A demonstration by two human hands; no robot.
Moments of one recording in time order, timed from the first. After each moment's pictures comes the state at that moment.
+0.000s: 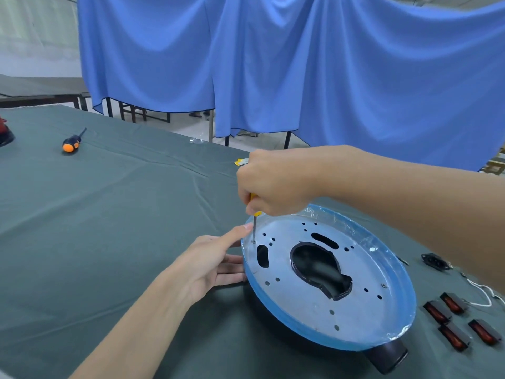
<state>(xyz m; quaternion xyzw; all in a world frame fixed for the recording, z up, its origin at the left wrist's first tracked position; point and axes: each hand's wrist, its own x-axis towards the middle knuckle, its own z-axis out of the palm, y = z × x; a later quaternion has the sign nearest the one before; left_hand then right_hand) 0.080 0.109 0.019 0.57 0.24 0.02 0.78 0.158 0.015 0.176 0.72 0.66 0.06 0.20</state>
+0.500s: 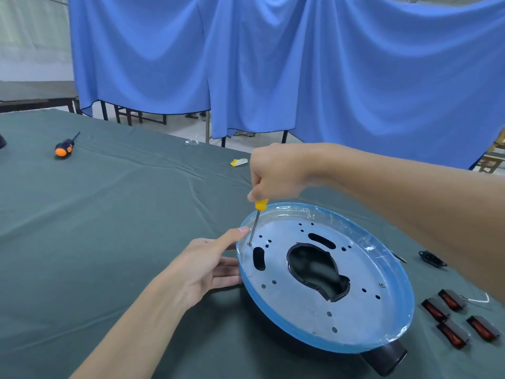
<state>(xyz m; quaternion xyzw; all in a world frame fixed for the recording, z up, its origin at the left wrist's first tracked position) 0.083 0.111 0.017 0.57 0.25 0.03 0.78 0.178 0.014 0.178 0.85 0.51 -0.01 0.11</state>
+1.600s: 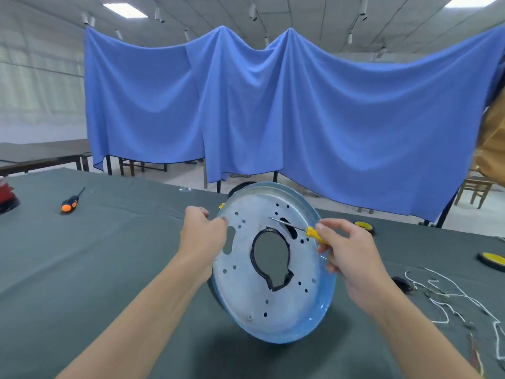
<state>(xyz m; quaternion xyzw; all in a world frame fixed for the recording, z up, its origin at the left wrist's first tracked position) 0.115 0.073 0.108 0.65 0.28 0.31 0.63 0.198 -0.135 0.105 0.72 0.15 -0.01 -0.67</state>
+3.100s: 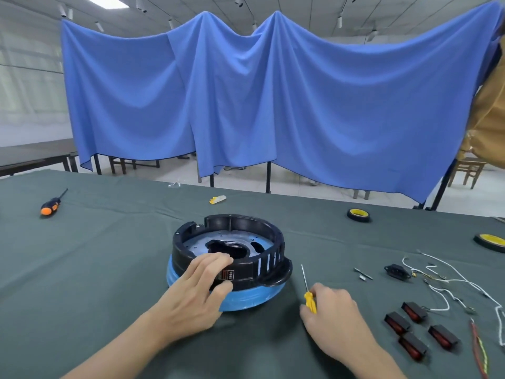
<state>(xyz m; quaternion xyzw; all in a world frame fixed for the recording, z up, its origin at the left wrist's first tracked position) 0.116 0.108 -0.005 0.82 -0.25 0.50 -0.13 0.191 -0.145 0.000 0.95 0.22 0.03 -0.21</state>
